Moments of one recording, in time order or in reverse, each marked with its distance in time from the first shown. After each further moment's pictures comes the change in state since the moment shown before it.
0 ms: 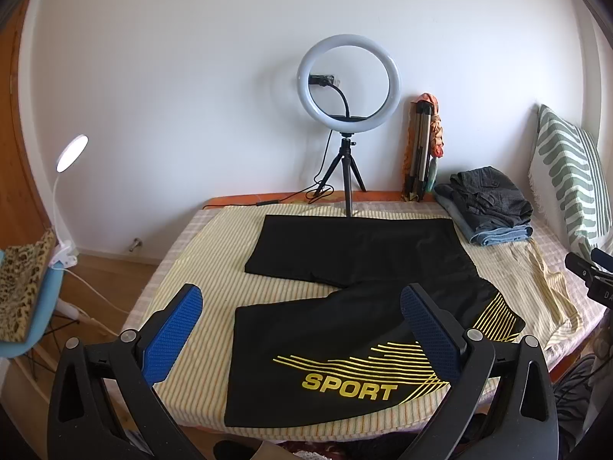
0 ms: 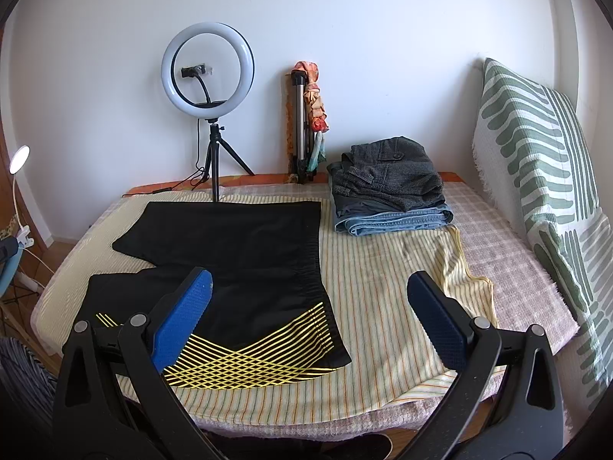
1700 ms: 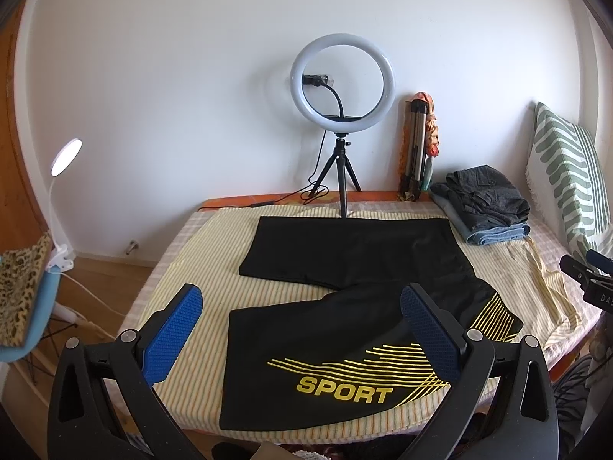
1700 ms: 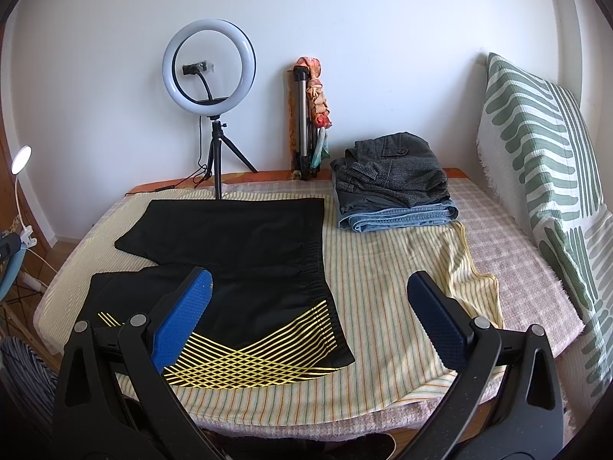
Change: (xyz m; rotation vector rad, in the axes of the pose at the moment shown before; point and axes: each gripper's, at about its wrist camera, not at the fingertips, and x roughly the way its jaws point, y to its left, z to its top) left arm 0.006 -0.007 0.000 0.009 0.002 -0.011; right arm 0.005 -0.005 -0.003 0.006 -0.001 0.010
